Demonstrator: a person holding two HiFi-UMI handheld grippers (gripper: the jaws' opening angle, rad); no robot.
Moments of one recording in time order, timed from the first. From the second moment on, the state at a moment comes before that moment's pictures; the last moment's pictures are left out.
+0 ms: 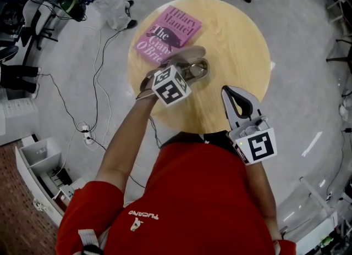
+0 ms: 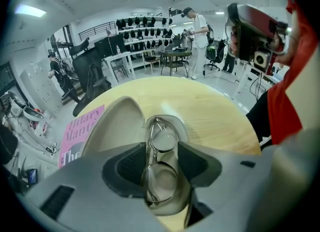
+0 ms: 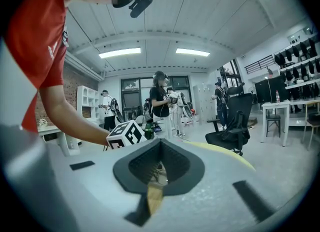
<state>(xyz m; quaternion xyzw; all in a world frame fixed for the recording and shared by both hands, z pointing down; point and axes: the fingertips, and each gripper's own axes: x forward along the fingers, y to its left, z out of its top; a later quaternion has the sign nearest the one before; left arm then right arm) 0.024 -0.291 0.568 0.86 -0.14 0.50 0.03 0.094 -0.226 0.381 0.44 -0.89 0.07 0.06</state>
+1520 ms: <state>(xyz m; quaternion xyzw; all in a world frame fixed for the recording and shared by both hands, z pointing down) 0.016 -0.289 0.543 0.86 -0.17 0.48 0.02 0.090 -0.233 0.393 0.43 -0.90 0.09 0.06</state>
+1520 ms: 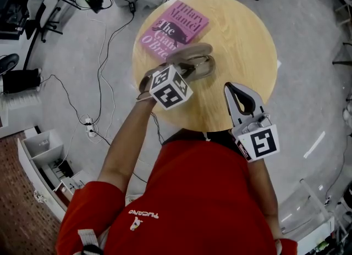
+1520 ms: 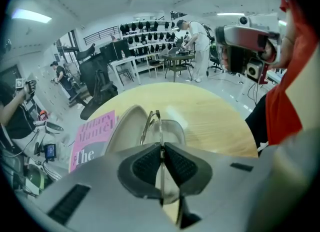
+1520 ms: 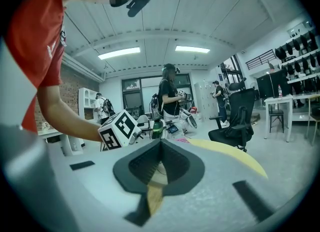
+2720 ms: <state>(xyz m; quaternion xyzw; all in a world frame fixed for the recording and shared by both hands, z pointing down) 0.036 -0.234 0.389 0.94 -0.28 0.20 0.02 0.077 -0.213 0.347 0.41 -0.91 0.05 0.02</state>
